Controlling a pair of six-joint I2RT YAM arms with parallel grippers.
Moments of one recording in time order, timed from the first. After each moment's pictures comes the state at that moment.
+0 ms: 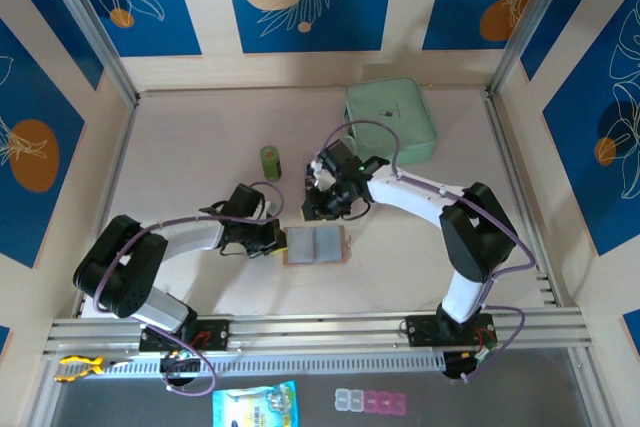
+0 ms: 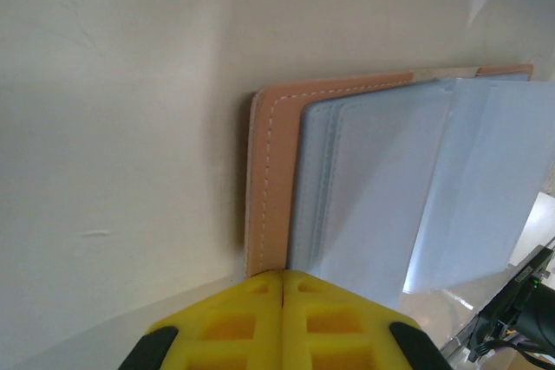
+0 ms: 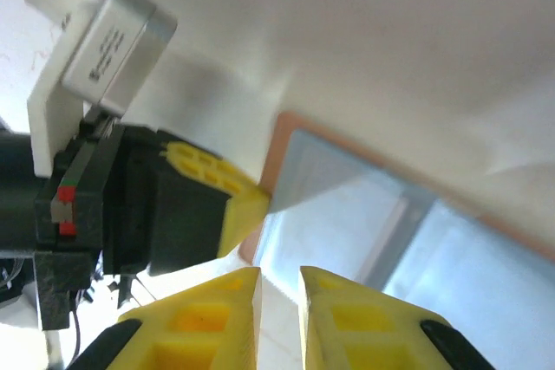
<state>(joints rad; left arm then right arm) -0.54 1.50 0.60 -0.20 0.52 -0.78 0.72 1.74 1.20 -0.59 -0.51 0.53</state>
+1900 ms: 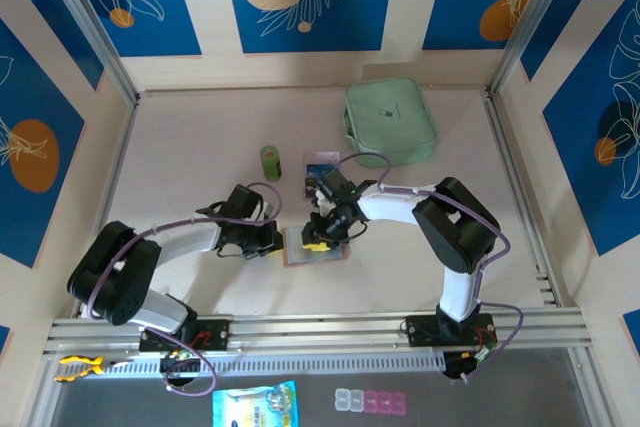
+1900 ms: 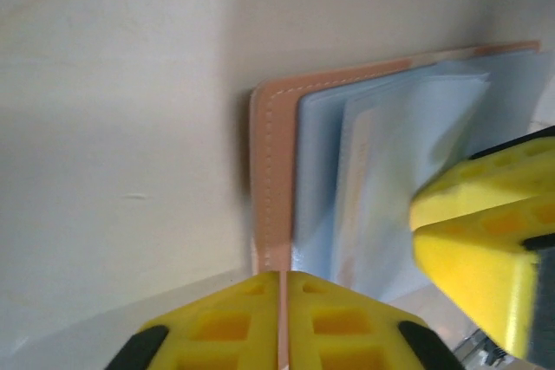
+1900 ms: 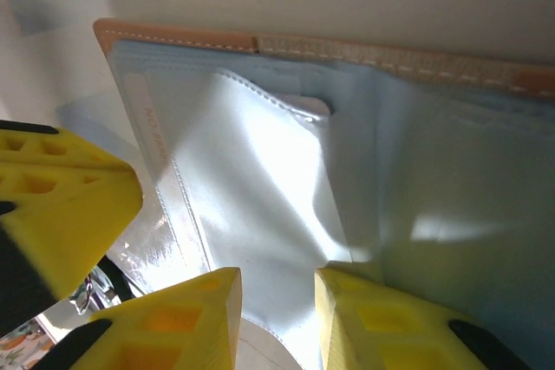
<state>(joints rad) -0.54 1.44 0.60 -0.26 0.48 -0.76 0.74 1.84 1.02 -0.40 -0.60 0.76</state>
